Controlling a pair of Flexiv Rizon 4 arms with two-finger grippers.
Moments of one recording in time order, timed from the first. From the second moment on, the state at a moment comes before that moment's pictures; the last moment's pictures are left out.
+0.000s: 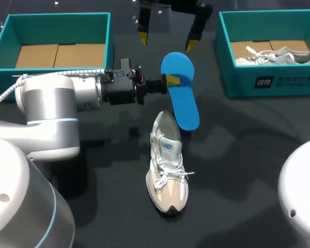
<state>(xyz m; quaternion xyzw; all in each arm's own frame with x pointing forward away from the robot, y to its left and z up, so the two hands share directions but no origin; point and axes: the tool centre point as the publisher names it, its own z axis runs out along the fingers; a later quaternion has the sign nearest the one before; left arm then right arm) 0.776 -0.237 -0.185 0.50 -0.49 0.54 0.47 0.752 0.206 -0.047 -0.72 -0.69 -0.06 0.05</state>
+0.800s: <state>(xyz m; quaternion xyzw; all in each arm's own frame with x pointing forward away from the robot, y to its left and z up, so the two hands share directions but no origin) 0.776 -0.238 -0.185 0.50 -0.49 0.54 0.47 0.763 0.220 -0.031 -0.74 -0.67 -0.05 0.02</state>
